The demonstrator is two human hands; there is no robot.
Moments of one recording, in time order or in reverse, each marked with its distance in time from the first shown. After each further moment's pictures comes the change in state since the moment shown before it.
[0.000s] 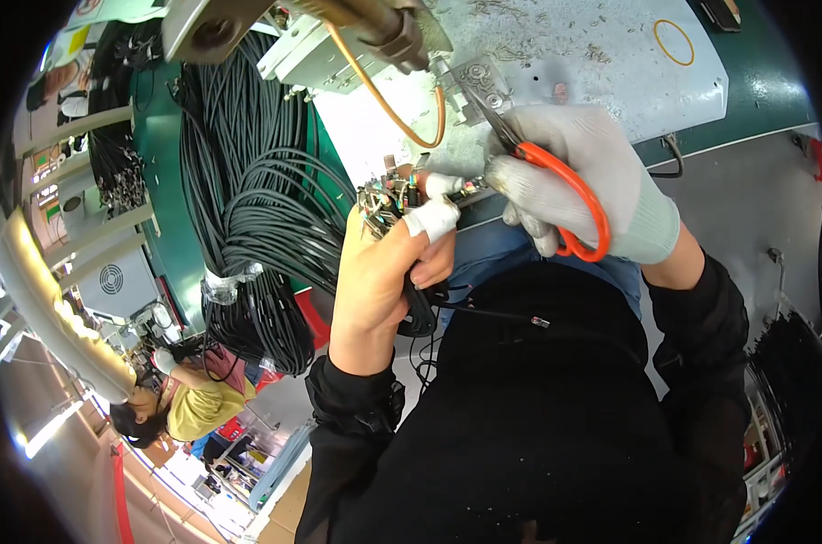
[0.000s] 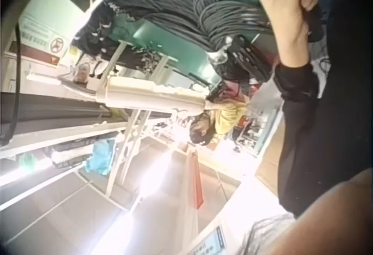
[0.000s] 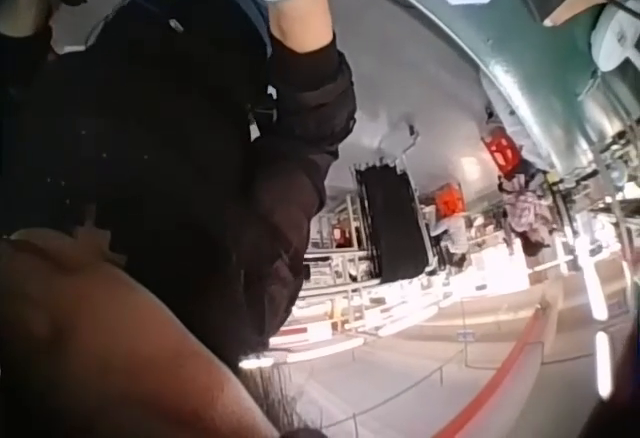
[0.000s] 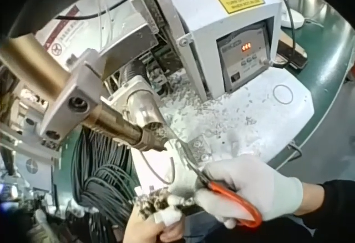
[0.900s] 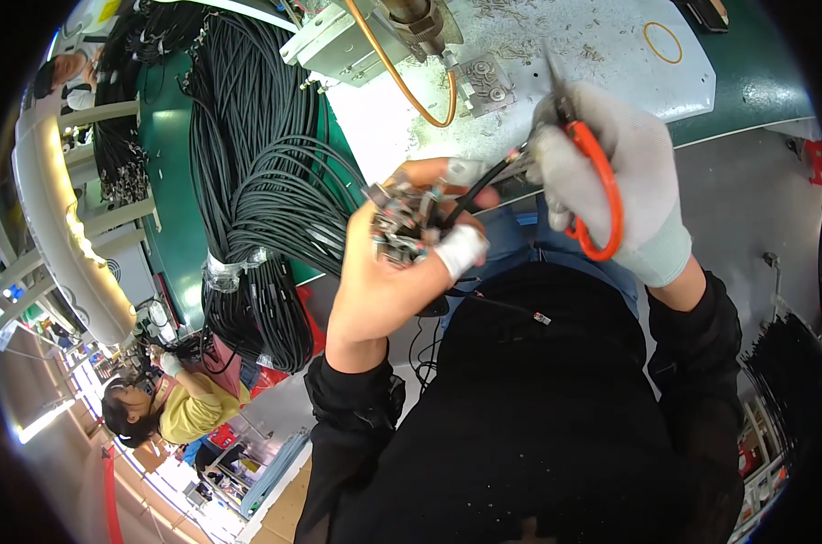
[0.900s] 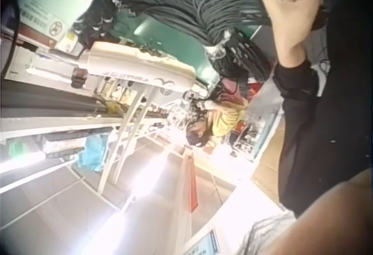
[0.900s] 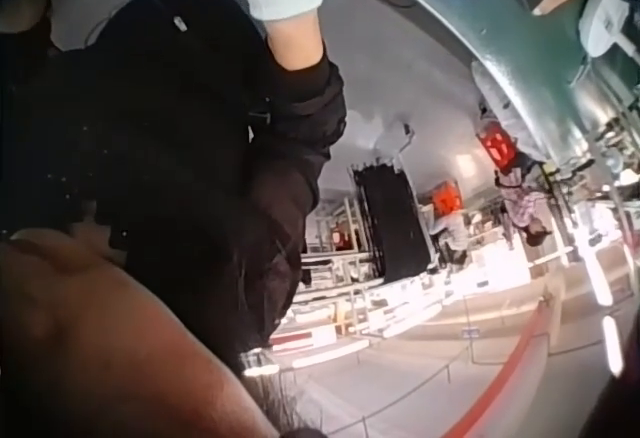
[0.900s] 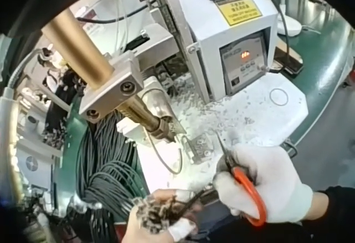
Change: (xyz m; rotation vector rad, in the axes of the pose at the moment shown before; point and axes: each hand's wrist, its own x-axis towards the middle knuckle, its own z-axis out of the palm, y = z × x) left_hand -0.016 0.001 0.006 0.460 -0.059 0.303; right_hand -0.022 -0.005 0.018 -0.076 0.387 -0.148
